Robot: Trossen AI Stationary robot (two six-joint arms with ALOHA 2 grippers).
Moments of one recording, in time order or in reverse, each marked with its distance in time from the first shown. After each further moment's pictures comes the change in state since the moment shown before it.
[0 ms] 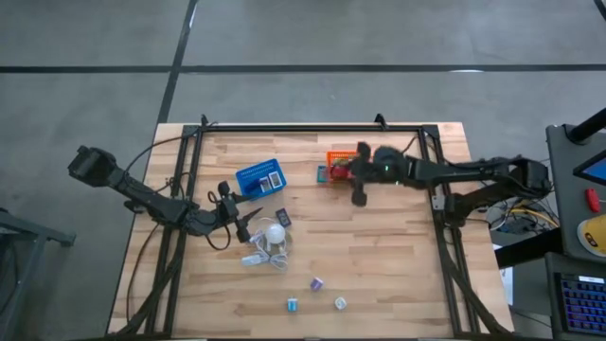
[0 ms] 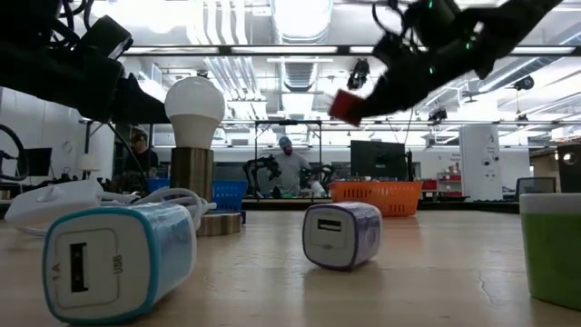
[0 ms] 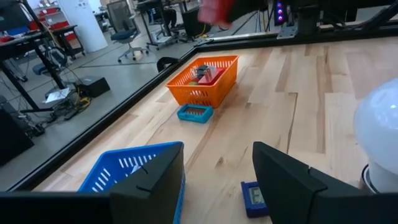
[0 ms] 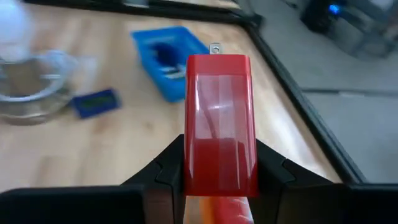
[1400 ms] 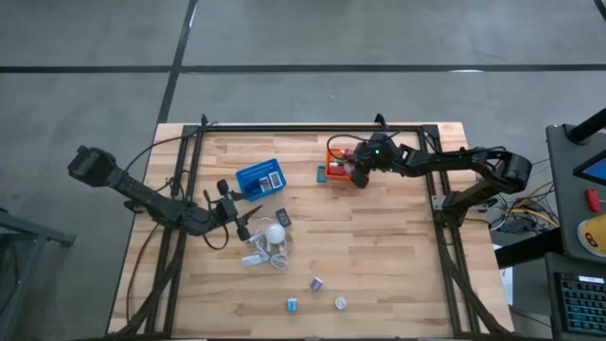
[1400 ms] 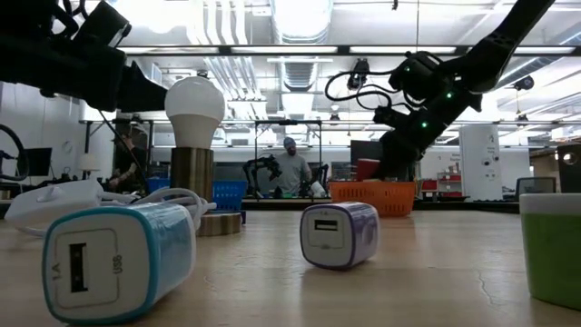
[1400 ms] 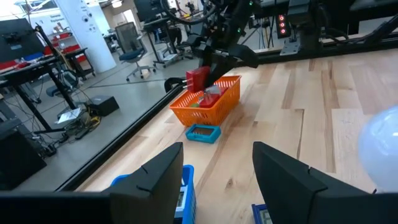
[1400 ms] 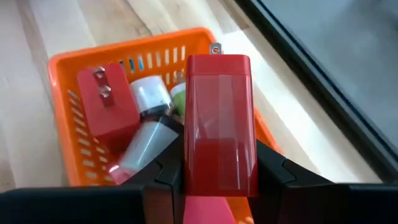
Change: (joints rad) left arm 0.002 -0.006 0.000 0.105 -0.021 0.134; right arm -0.244 0.185 -0.018 -0.087 0.125 0.079
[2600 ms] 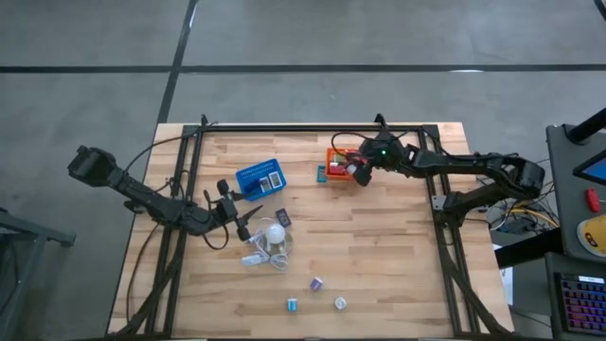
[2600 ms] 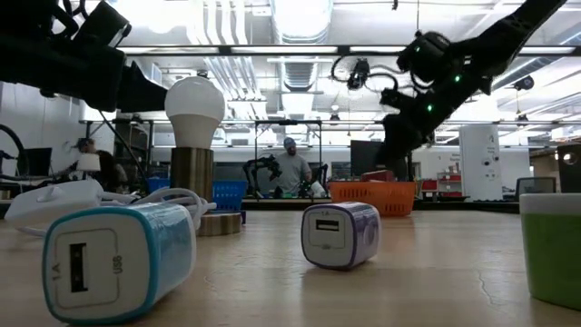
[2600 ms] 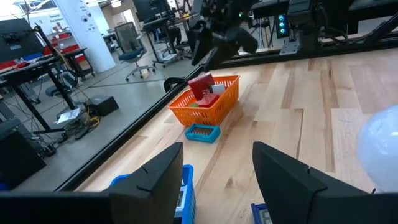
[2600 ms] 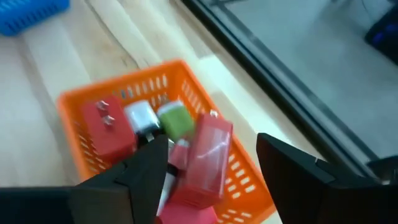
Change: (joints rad) left arm 0.000 0.001 0.000 -0.001 0.002 0.000; right arm 0.039 -0.136 0.000 -0.074 0.103 0.067
